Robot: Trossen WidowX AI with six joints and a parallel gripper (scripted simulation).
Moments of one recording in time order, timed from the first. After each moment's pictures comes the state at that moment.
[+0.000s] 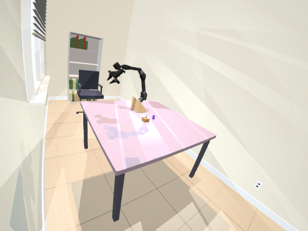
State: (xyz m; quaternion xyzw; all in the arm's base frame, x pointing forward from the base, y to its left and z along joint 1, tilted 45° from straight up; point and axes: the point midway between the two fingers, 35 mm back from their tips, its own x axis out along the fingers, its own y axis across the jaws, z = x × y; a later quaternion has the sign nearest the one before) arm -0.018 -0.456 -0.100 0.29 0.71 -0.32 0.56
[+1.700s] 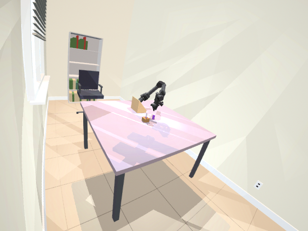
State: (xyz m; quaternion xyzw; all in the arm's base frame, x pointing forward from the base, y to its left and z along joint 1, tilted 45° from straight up) arm 0.247 0.073 0.065 0.07 0.56 0.45 0.69
